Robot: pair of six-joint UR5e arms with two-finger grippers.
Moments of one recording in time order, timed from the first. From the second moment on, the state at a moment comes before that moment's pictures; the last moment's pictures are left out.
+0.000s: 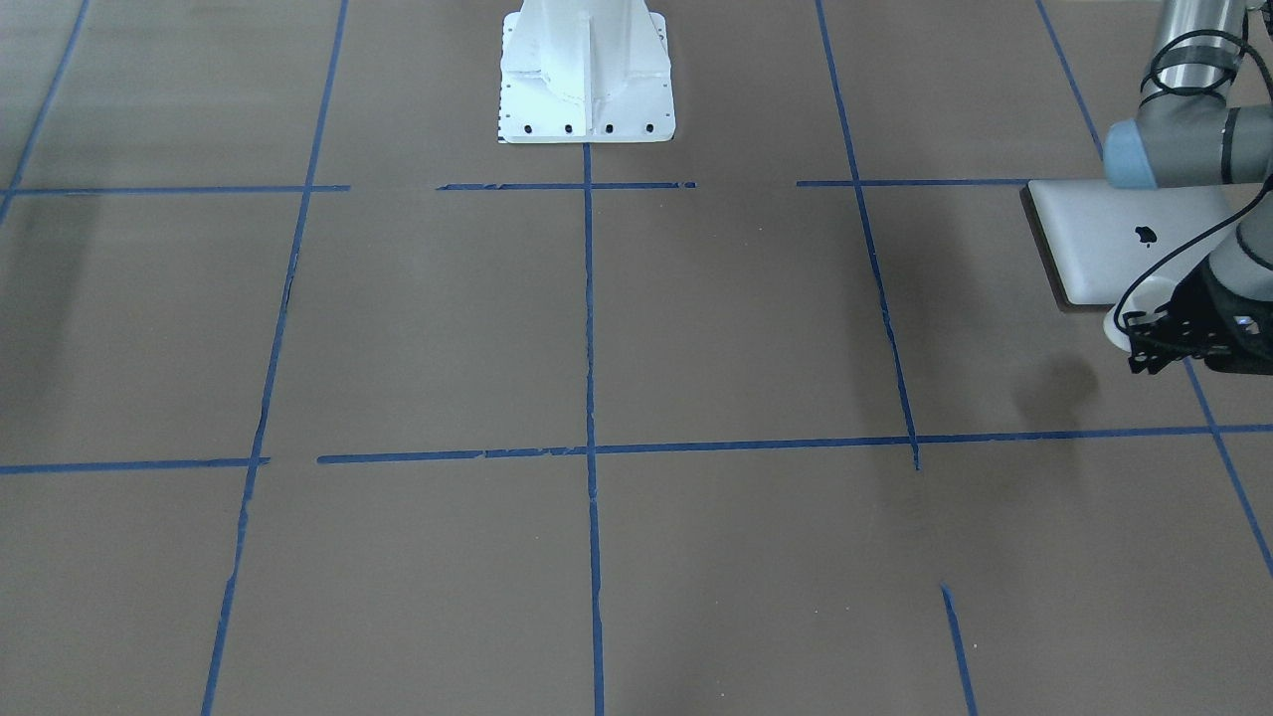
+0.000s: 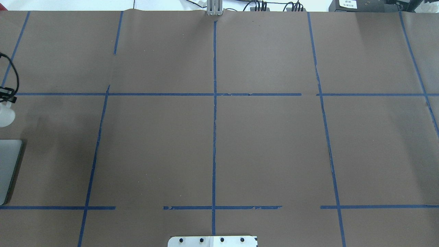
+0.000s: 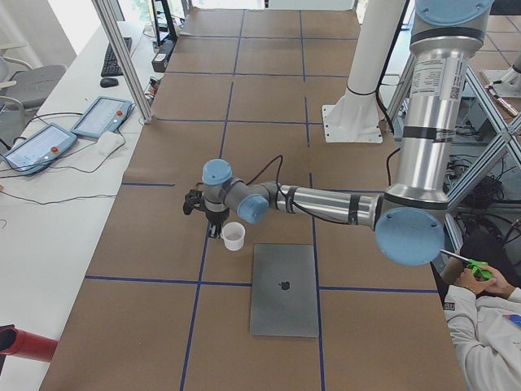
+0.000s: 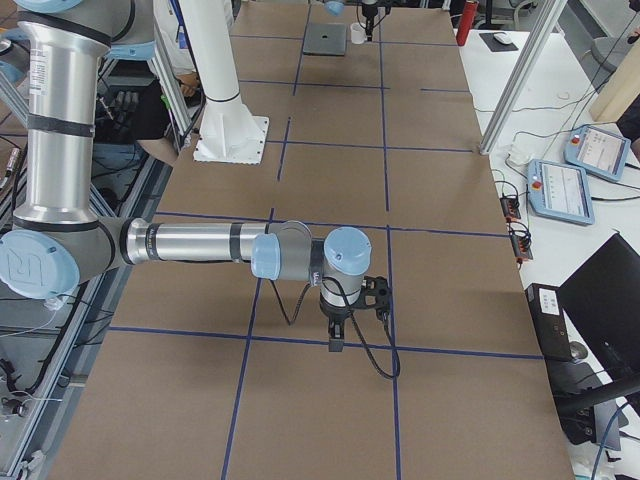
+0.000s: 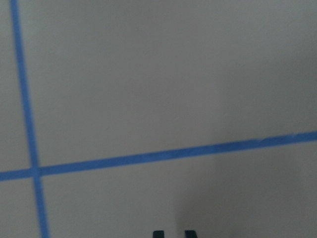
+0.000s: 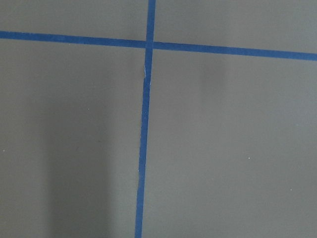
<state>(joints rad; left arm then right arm) -1.17 -1.59 -1.55 -2.01 -2.15 -0.42 1.54 -1.71 1.75 -1.64 2.28 -0.05</state>
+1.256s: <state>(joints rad) -1.19 -1.33 -1.54 -2.20 -2.20 -0.47 1.54 -1.71 1.75 -1.64 2.28 -0.05</state>
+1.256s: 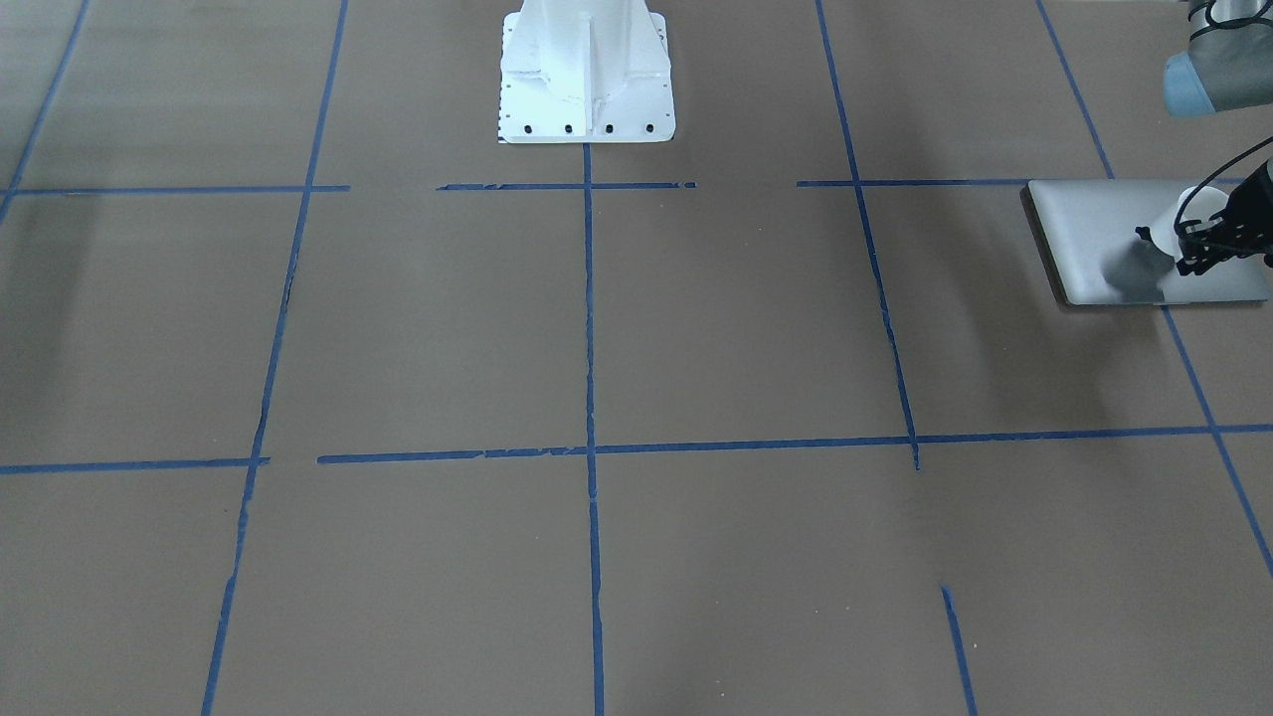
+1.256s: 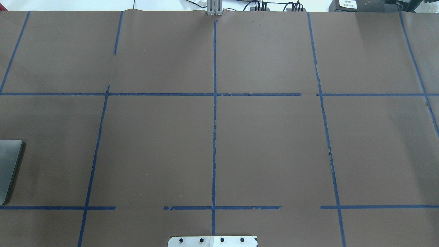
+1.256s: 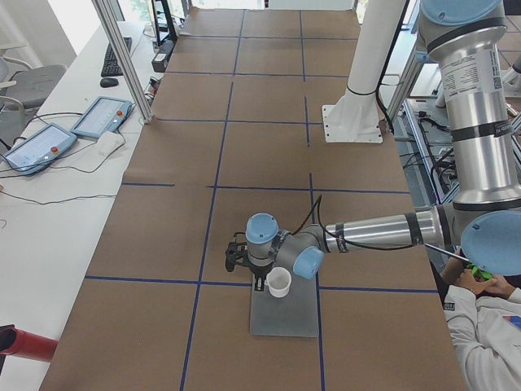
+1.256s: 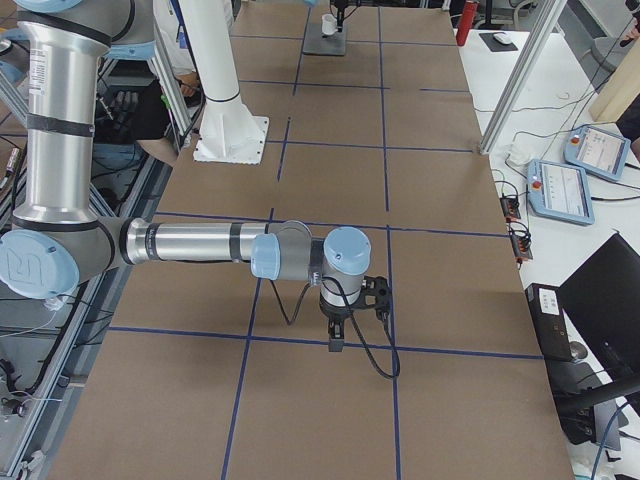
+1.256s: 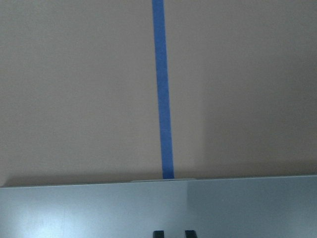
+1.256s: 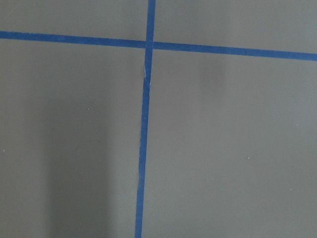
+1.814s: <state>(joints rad) -1.18 -1.33 -1.54 -2.22 -2.21 -0.49 1.54 -1.71 1.75 -1.64 2.28 -0.05</state>
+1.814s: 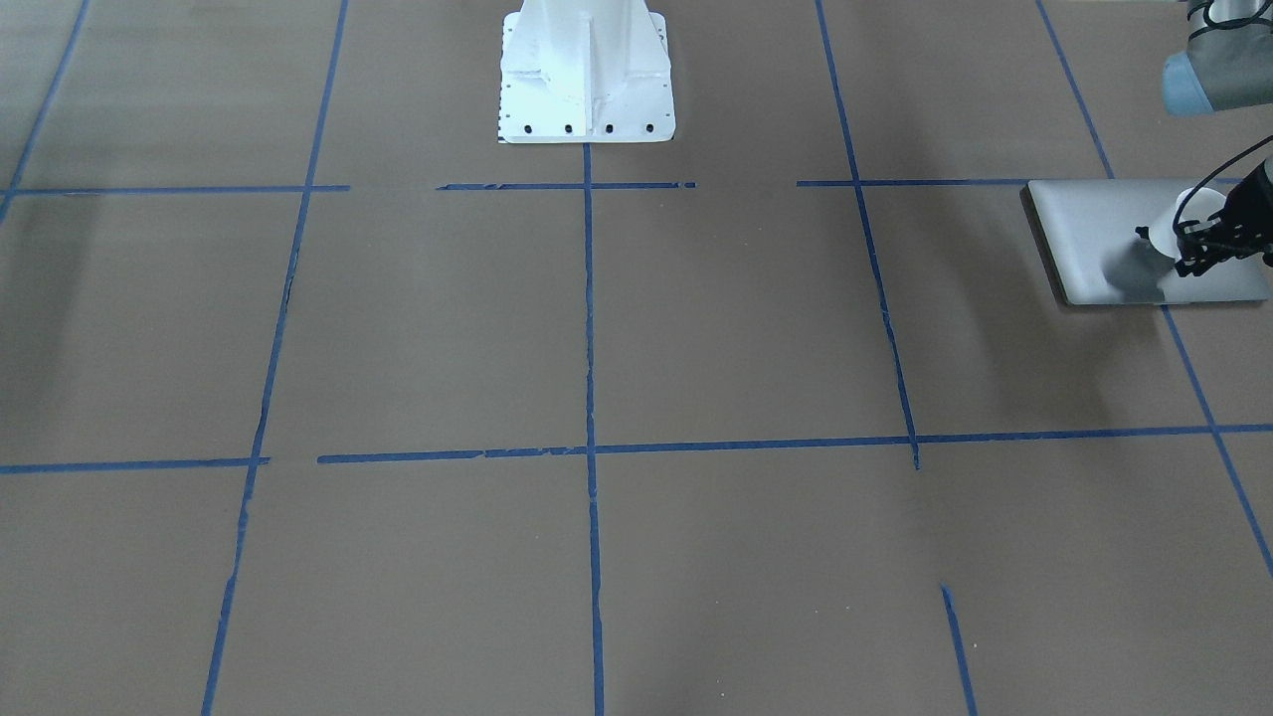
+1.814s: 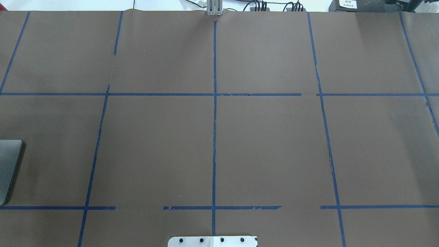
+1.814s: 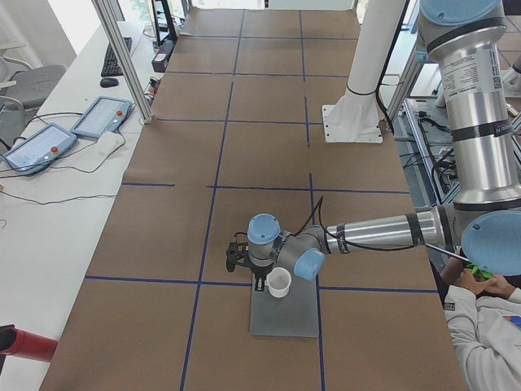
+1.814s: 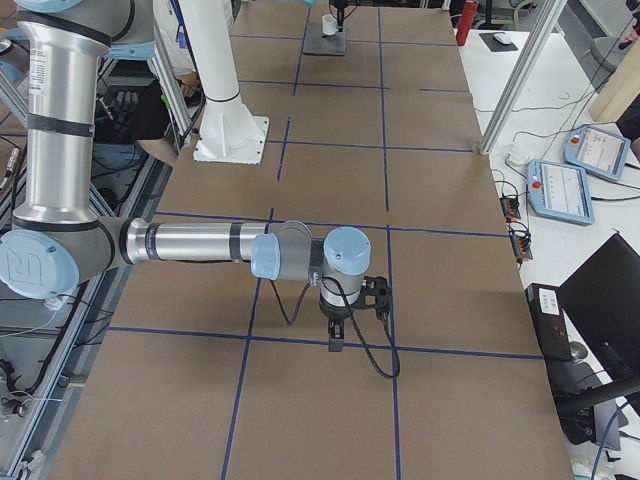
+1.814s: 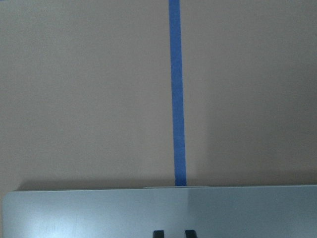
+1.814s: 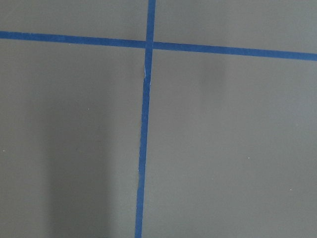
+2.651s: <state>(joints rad) -1.16 -1.33 -1.53 -2.23 -2.27 -0.48 1.54 -1.71 1.75 -1.64 2.28 -0.05</state>
